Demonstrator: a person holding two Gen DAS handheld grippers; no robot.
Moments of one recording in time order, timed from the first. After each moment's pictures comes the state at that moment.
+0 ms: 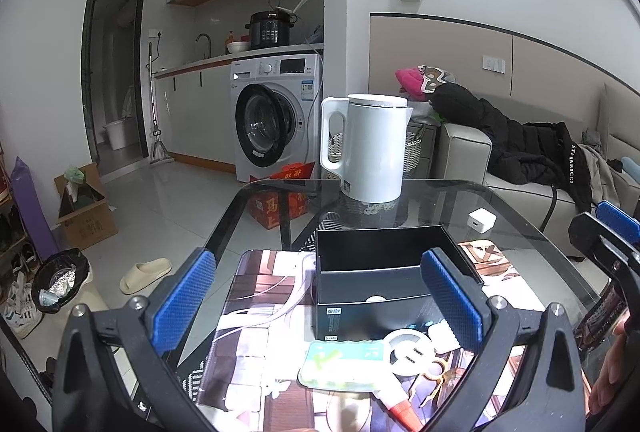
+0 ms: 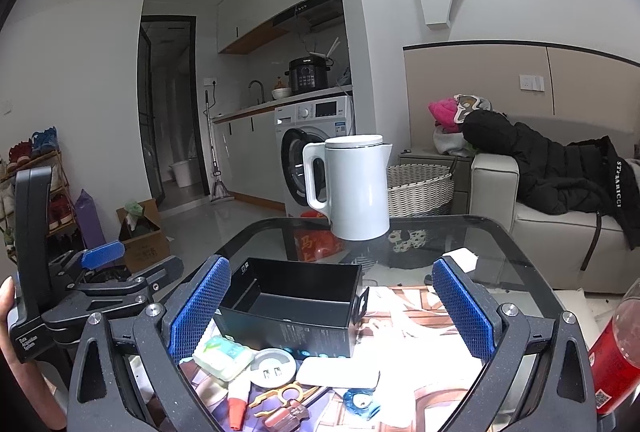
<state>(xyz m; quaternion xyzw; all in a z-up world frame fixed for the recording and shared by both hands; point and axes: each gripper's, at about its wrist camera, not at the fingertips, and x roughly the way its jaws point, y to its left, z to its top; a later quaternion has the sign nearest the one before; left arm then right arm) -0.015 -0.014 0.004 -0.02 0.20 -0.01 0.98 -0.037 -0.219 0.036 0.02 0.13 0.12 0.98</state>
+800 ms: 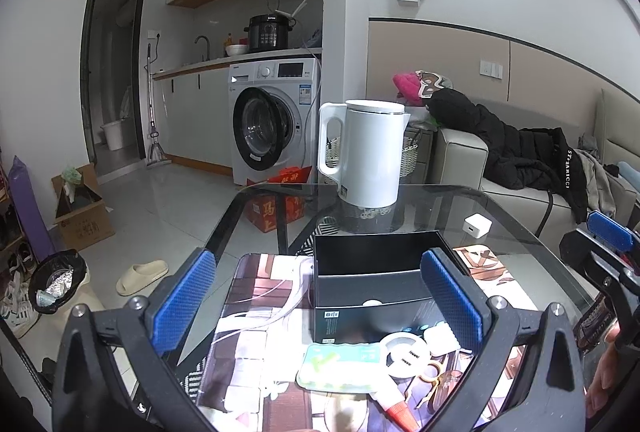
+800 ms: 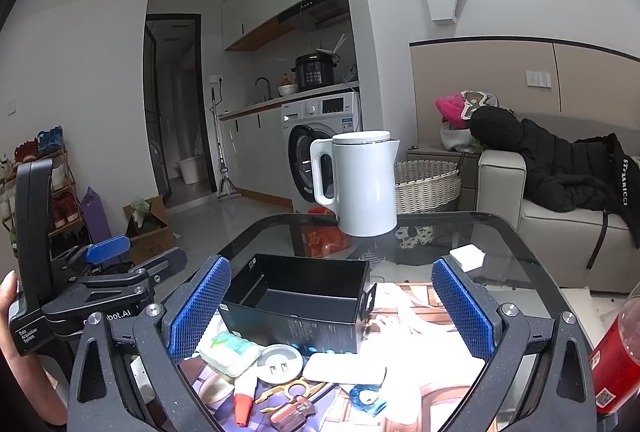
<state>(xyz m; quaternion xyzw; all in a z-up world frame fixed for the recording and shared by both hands) -0.018 -0.014 0.006 -0.02 0.19 -0.01 0.98 -0.035 -0.221 0.033 0.02 0.14 0.14 0.98</state>
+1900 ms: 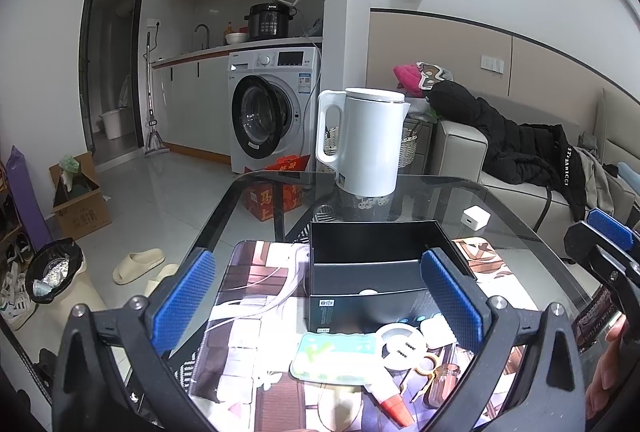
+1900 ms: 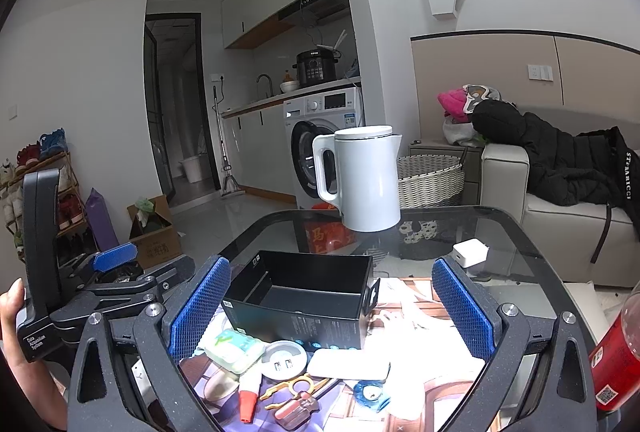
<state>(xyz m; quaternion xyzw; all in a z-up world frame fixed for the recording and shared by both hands) -0.015 -0.018 0.002 -0.03 0.21 -0.01 0.98 -0.031 -0.220 0.028 0.03 0.15 0.14 0.98</state>
